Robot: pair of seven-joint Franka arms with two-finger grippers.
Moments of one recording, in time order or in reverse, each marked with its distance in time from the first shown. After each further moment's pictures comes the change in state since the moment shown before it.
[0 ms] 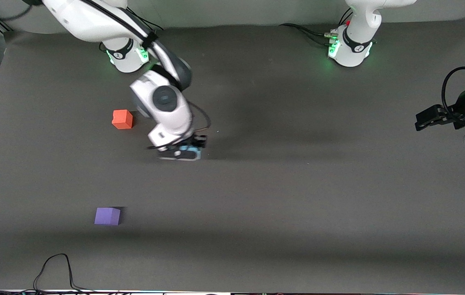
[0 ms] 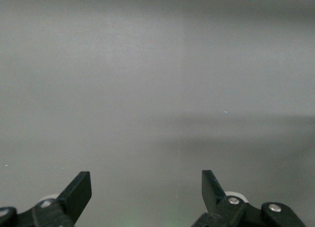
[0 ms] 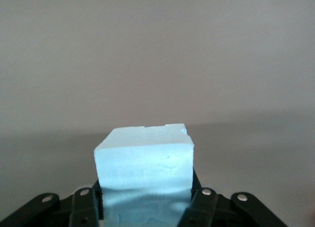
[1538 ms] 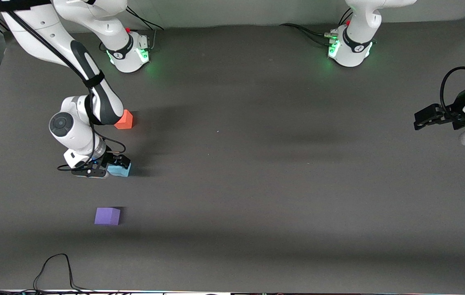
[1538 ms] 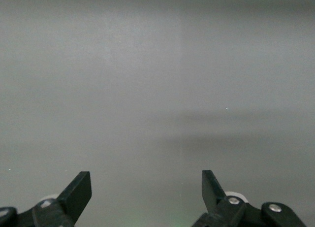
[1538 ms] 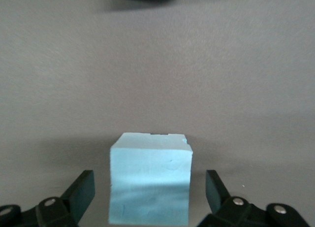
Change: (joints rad) left arm -0.006 -0.001 0.003 -0.006 0.001 0.000 0.033; right arm -0.015 -0.035 -0.469 -0.376 0.203 0.484 -0.552
